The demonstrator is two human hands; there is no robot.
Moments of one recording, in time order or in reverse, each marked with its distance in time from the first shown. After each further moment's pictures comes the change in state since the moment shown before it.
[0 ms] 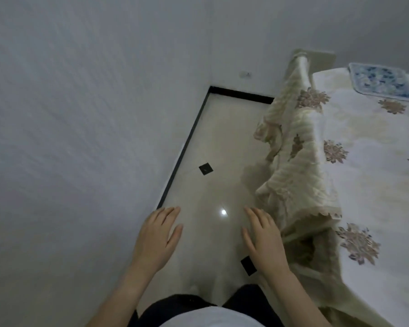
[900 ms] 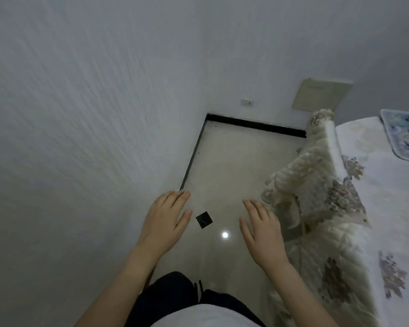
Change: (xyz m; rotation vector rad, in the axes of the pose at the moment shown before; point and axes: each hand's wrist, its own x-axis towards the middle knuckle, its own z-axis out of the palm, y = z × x) left_hand 0.469 -0.024 -0.058 0.006 0.008 0.113; right_hand 0.447 0.043 -0.003 0.037 -0.025 0.082
